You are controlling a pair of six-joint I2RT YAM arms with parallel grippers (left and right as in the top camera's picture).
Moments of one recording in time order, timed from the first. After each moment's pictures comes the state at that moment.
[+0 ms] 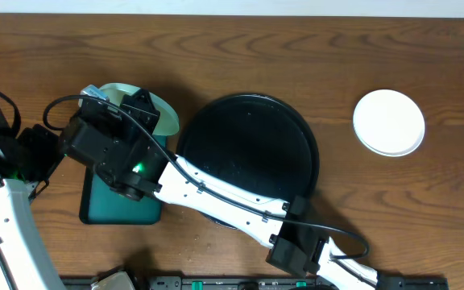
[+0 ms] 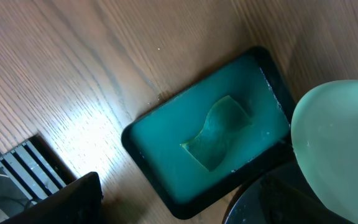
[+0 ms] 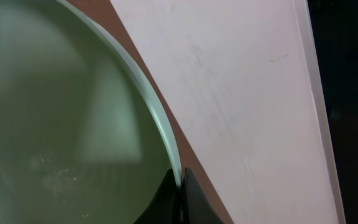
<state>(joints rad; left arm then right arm) 0.47 1.27 1.50 -1.44 -0.02 -0.53 1.17 2.34 2.34 -0.77 1.07 -0.38</state>
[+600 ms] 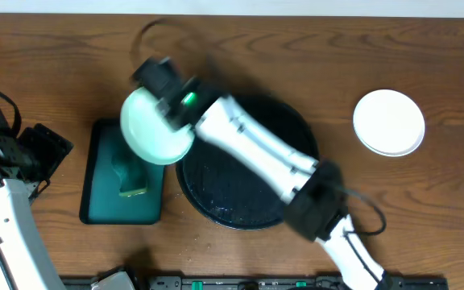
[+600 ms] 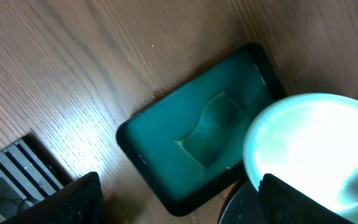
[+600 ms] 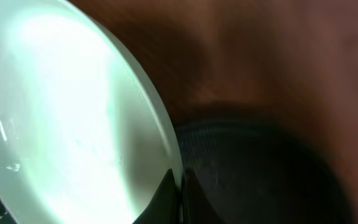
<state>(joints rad) 0.47 1.27 1.50 -1.44 0.00 -0.53 0.84 2.34 2.35 -1.12 0.23 0.25</state>
